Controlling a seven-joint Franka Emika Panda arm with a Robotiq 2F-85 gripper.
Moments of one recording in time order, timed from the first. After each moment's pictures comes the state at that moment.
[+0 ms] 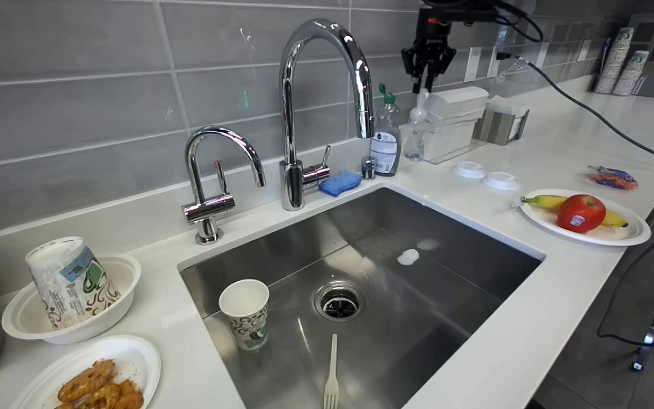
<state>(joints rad) 0.09 0.54 -0.01 -1.43 -0.04 2.06 0.33</state>
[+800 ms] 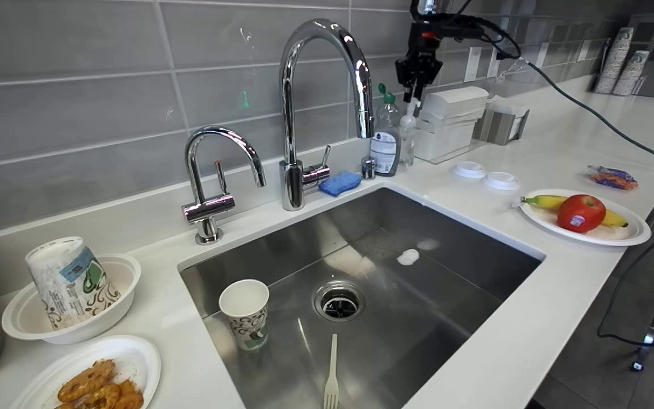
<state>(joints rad) 0.05 0.68 0.01 -1.28 0.01 2.06 0.12</state>
